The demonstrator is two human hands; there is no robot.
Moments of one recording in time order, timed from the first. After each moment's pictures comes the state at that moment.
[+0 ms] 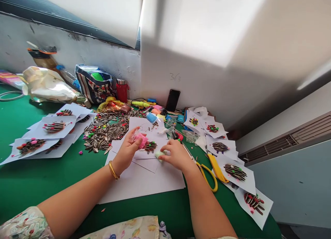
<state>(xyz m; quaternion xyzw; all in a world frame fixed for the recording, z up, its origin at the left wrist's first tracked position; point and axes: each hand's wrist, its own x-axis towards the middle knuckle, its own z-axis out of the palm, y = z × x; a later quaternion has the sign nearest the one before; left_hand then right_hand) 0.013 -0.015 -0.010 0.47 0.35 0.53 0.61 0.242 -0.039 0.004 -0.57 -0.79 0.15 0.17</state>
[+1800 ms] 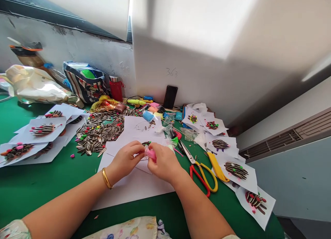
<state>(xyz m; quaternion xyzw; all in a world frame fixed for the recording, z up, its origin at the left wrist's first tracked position) 0.009 -0.020 -0.009 0.83 0.37 0.35 0.25 0.197 -0.066 0.013 -0.54 -0.79 0.13 0.25</state>
